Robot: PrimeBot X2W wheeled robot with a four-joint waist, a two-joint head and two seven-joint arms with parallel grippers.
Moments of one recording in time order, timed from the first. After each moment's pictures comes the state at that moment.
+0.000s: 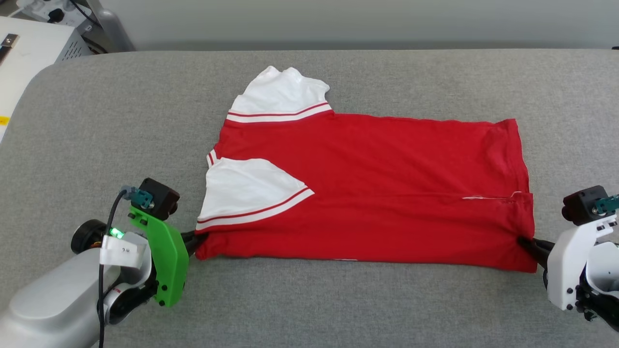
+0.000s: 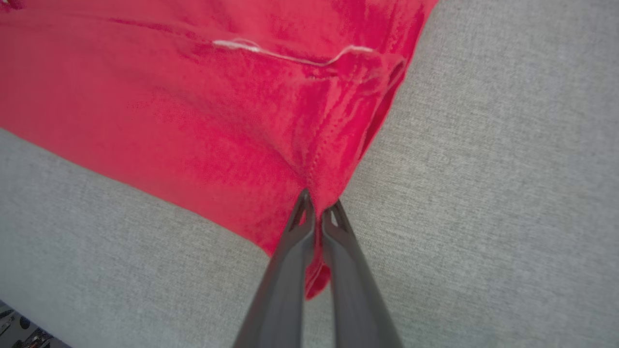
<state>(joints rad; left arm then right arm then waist) -0.71 0.79 -1.16 0.28 -1.12 -0.08 0.20 -0.27 -0.64 0.41 0.23 0.76 0.13 0.45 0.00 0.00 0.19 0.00</state>
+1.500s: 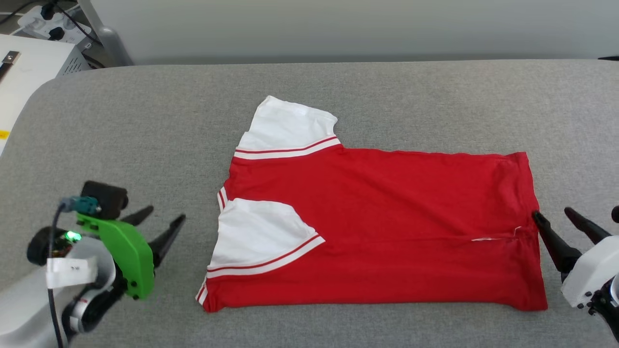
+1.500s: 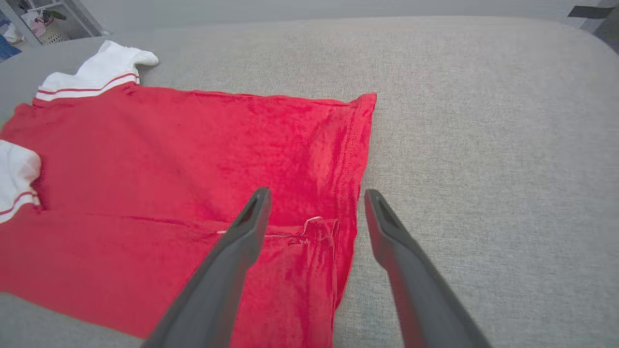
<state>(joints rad) -0.60 0.89 -1.07 0.18 -1.16 0.04 0.01 -0.09 -0.51 0.11 0.11 0.63 0.13 0.22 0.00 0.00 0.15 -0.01</state>
